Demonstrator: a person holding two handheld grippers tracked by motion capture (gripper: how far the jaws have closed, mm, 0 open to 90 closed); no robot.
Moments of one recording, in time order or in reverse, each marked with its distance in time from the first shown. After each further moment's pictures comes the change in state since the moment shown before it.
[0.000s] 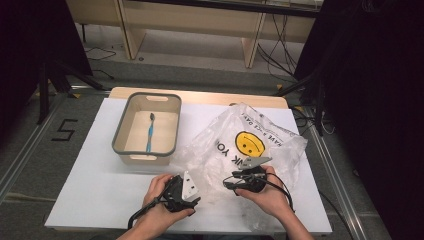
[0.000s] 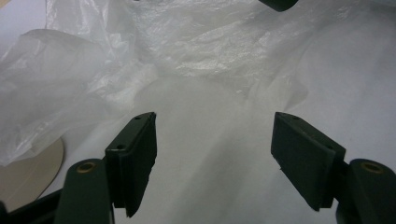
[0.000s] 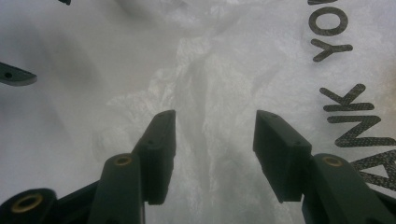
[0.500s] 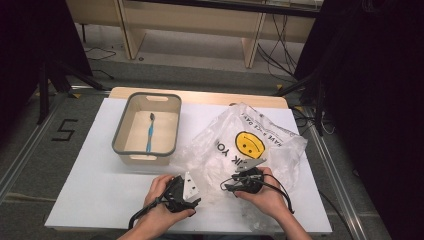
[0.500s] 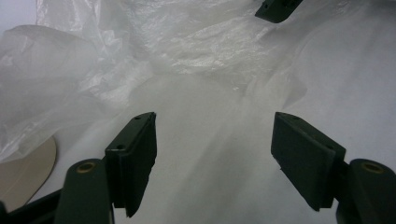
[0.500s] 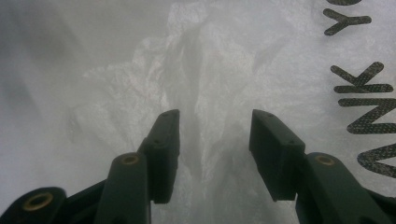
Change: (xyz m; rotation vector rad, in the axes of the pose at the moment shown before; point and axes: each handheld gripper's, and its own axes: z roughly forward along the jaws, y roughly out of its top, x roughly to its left) left arm -0.001 -0.001 0.003 0.008 -0.008 0.002; right arm -0.001 -0.005 0.012 0.074 -0.023 -0.029
